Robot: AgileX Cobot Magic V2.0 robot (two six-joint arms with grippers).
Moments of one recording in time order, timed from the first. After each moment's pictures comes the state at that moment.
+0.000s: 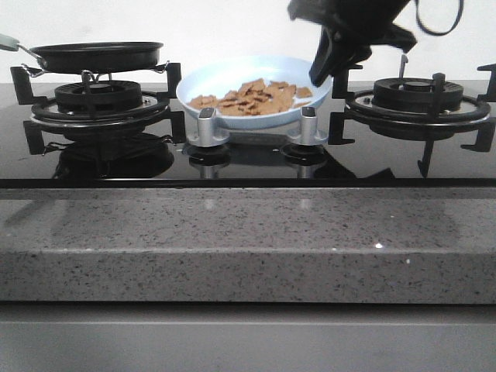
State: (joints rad) left arm -0.23 0.70 -0.82 -0.02 0.75 0.00; right arm 0.22 1.99 -1.76 0.42 0.73 -0.19
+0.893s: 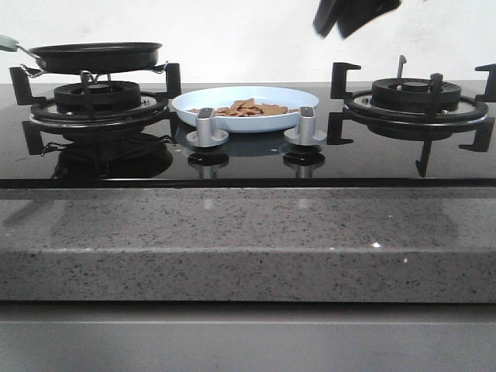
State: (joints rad) left arm -0.23 0.70 -0.82 -0.02 0.75 0.00; right arm 0.22 1.80 -1.71 0.35 0.79 -0.19
